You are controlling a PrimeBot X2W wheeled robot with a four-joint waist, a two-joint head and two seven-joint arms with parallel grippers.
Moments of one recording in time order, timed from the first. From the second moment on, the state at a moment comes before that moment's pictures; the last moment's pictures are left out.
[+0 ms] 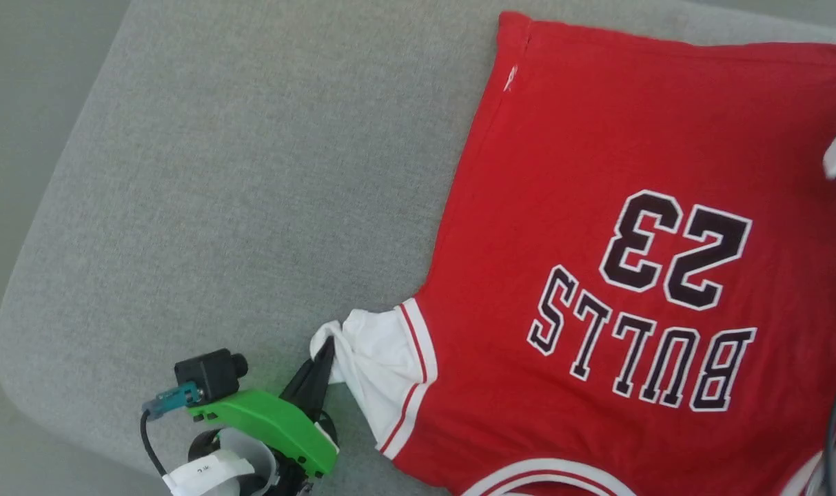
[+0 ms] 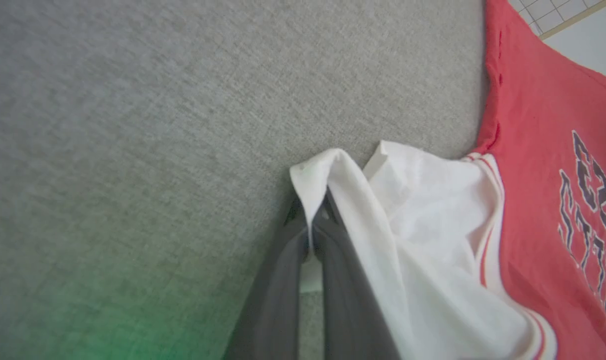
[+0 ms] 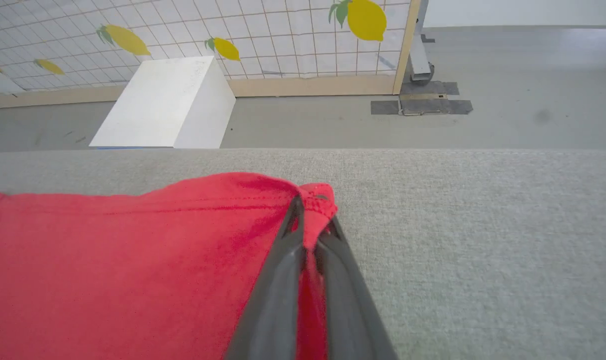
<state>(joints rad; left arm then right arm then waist) -0.05 0.07 -0.16 0.15 -0.70 -0.06 0.13 -0.83 -0.16 -0.48 0.54 -0.09 0.13 0.35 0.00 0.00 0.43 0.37</state>
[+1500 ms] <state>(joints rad) 0.15 0.18 -0.14 0.01 -0.70 0.06 0.25 0.04 -0.05 -0.42 -0.04 0.19 0.13 0.22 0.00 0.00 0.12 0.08</state>
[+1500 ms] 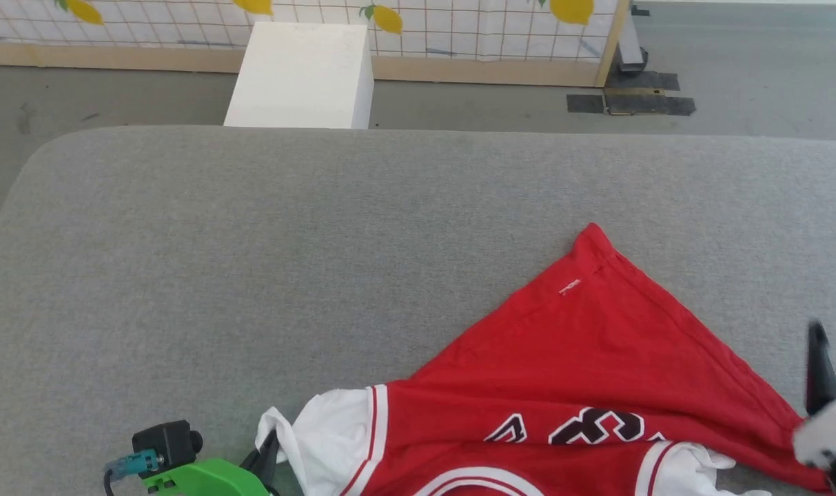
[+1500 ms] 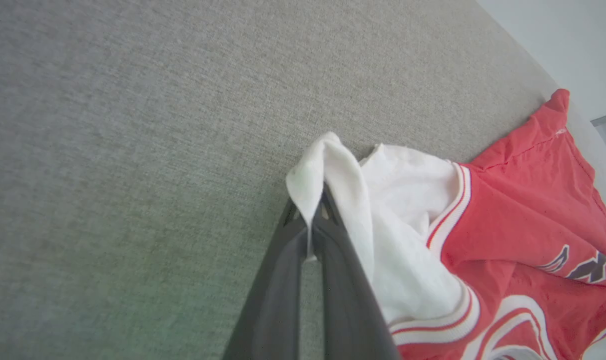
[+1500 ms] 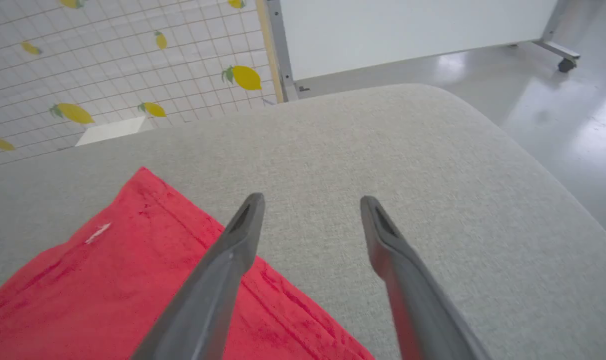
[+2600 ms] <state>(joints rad) 0.03 0.12 -0.22 0.09 -0.71 0.01 0.19 -0.65 -0.27 0.05 0.66 0.10 0.13 0.63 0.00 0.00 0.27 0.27</state>
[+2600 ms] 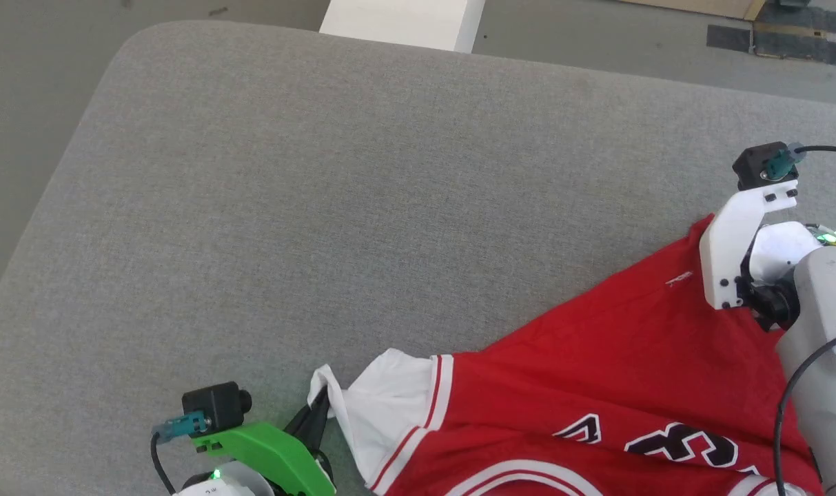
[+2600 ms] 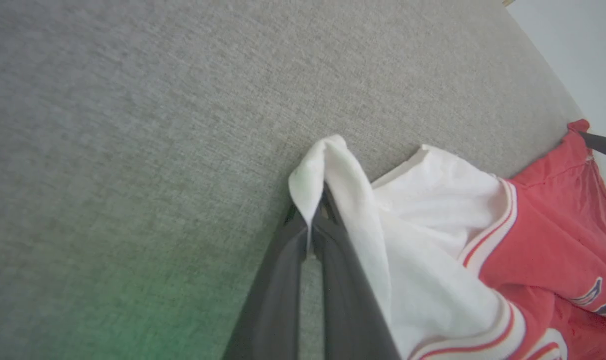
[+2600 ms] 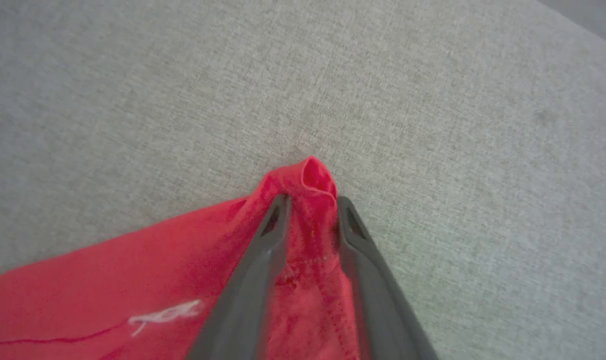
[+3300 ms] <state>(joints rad) 0.12 0.18 -0.17 0.03 -0.70 0.07 0.19 -0.14 -0.05 -0.19 0.23 0.19 0.13 0.10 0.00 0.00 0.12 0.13</state>
